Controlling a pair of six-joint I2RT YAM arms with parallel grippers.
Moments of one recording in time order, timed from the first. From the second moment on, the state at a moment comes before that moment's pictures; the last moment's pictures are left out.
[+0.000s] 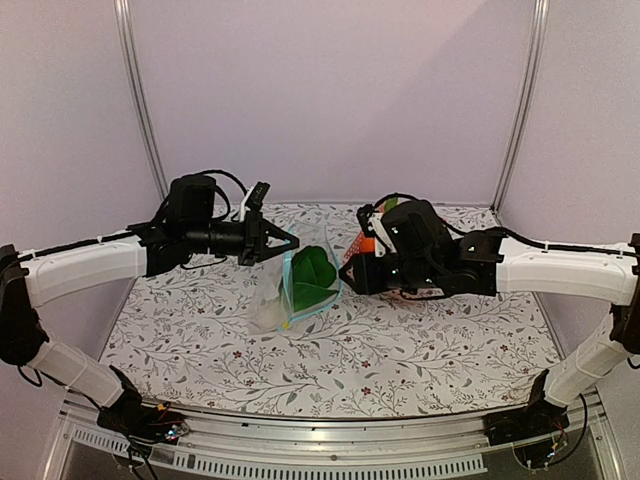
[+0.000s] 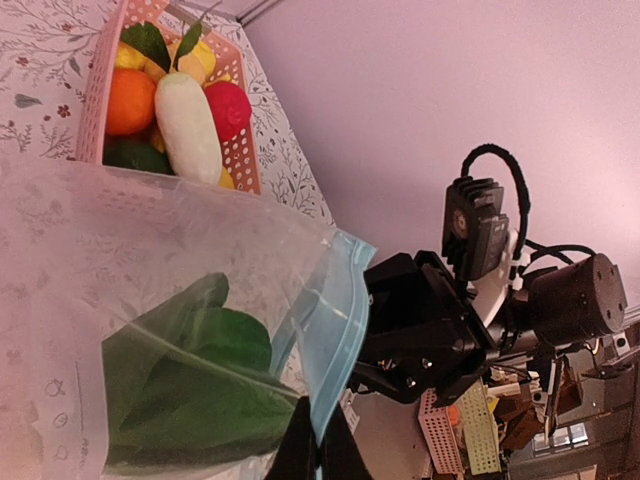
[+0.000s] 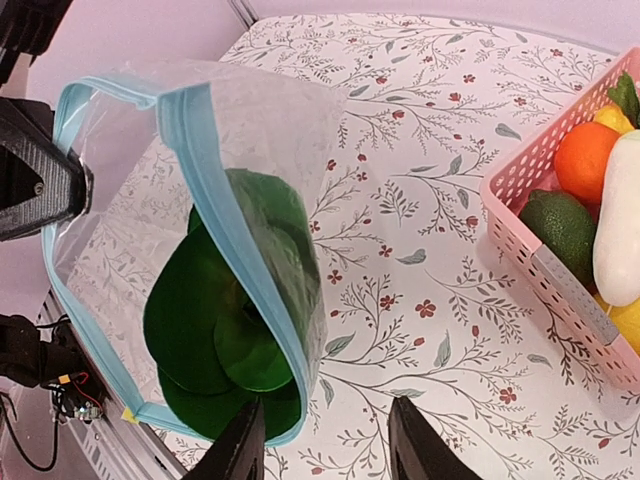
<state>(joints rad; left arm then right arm) -0.63 1.39 0.97 0.06 0.65 -0.82 1.02 1.50 1.16 -0.29 0.15 0.57</state>
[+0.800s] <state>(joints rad) -0.60 1.41 1.17 -0.32 0.45 -0.58 1.03 1.56 1.30 -0.33 0.04 0.62</state>
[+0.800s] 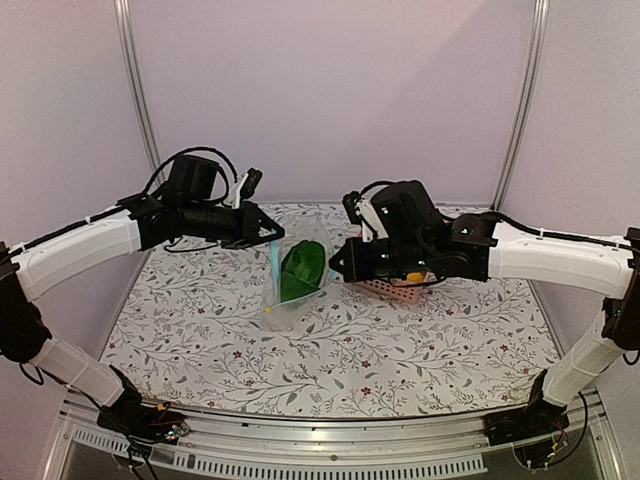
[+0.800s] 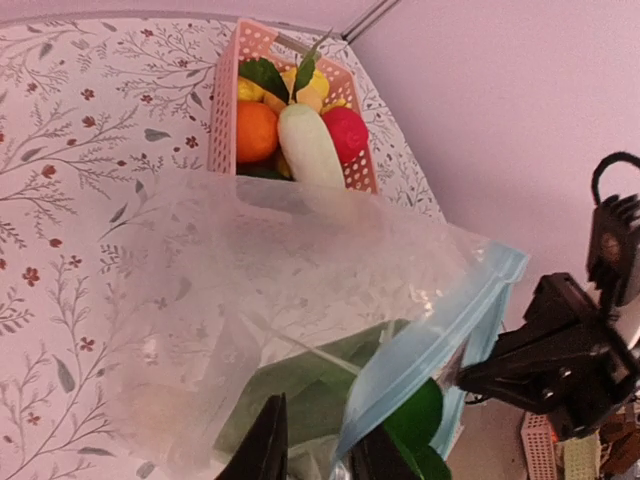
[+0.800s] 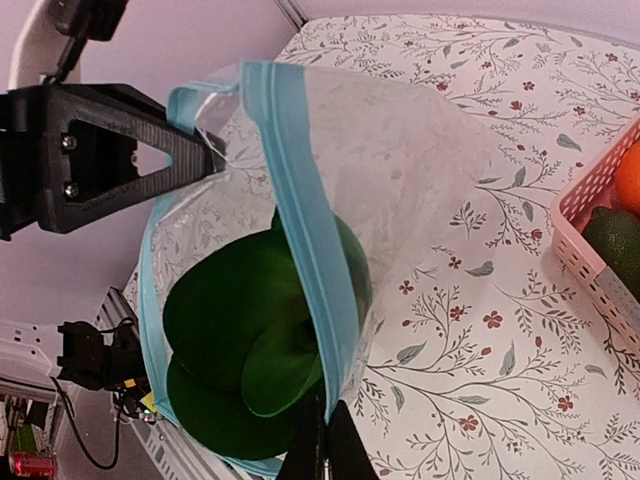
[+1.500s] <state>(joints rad) -0.79 1.18 0.93 -0.49 0.37 -0.62 1.03 1.58 1.37 -0.30 0.08 0.81</state>
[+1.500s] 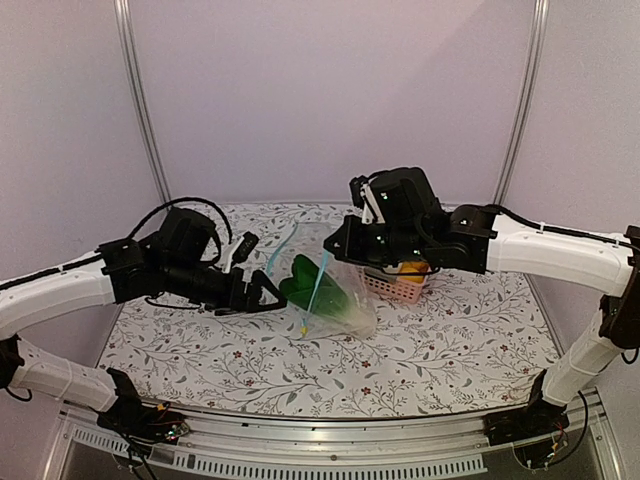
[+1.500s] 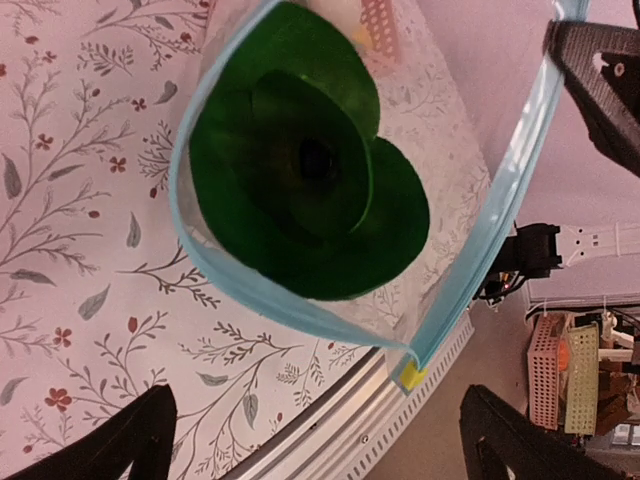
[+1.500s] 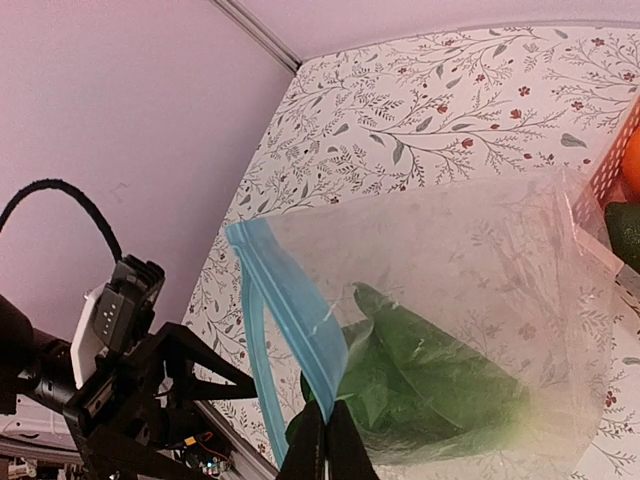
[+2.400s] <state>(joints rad) -0.92 1.22 0.70 -0.04 0.28 -1.06 1.03 1.59 1.37 -0.28 0.16 0.83</state>
